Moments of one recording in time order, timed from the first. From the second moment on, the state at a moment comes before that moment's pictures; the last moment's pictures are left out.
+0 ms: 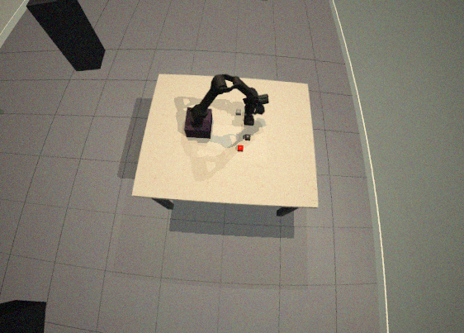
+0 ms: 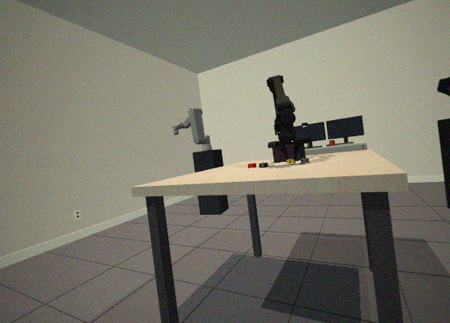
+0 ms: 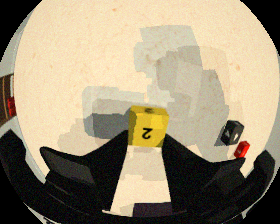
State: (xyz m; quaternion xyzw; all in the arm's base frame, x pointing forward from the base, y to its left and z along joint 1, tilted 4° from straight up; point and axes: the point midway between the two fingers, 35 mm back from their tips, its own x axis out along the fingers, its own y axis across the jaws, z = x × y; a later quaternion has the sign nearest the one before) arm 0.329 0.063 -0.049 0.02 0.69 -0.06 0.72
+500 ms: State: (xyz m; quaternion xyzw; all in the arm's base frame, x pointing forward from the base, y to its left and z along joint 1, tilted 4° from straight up) arm 0.328 0.062 -0.055 0.02 0.69 -0.06 0.72
